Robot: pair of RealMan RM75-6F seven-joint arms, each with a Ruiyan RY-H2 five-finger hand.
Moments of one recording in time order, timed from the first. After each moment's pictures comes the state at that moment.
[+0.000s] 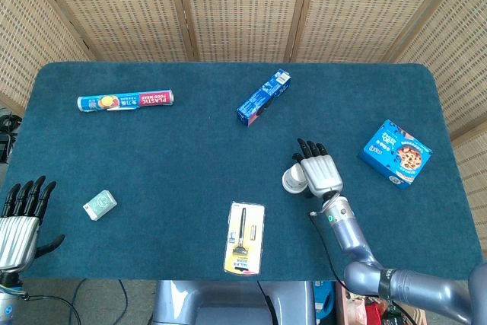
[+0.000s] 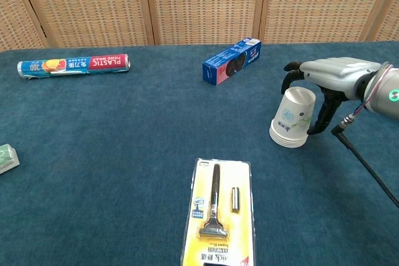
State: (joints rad) left arm -0.03 -1.22 -0.02 -1.64 1.56 1.56 0.30; right arm 0.71 -1.55 0.24 -1.56 -0.83 1.02 -0.70
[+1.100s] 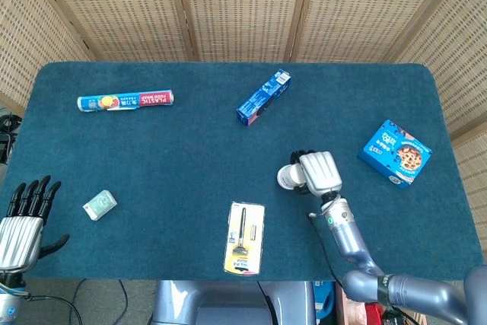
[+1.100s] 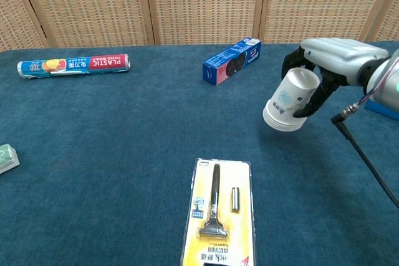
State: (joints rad) left arm -0.03 -1.22 -0.02 -1.64 1.58 1.56 0.27; right arm 0.69 -1.56 0.23 -1.57 -0.99 1.15 -0.52
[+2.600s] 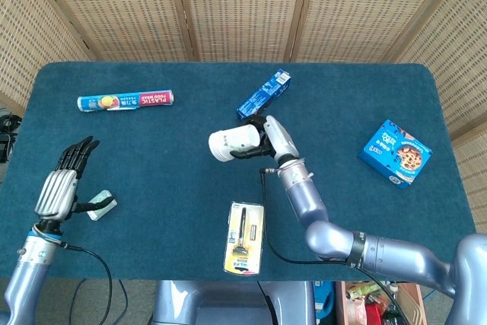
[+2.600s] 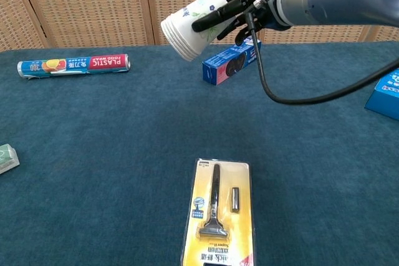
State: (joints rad) left arm -0.28 -1.23 -0.18 -1.74 1.39 1.28 -0.08; right arm 0.98 -1.55 0.64 -1.68 -0.27 0.94 -0.17
